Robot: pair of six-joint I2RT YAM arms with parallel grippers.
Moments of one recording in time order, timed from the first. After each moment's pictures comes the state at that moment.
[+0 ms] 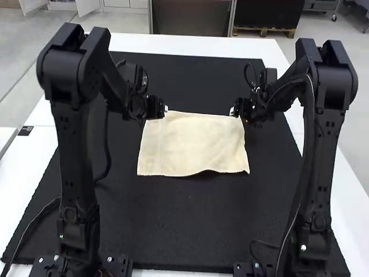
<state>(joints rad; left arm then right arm) -0.11 1.97 0.98 0.30 0.28 -0.19 0.02 2.16 1.24 0.09 -0.34 0.12</state>
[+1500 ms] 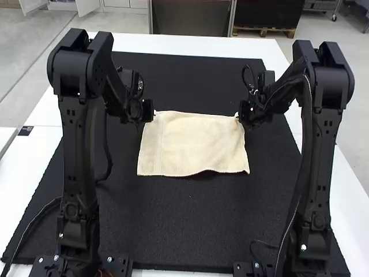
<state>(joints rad) -0.06 2.08 1.05 0.35 0.26 -0.18 0.03 2.18 1.24 0.11 -0.34 0.10</state>
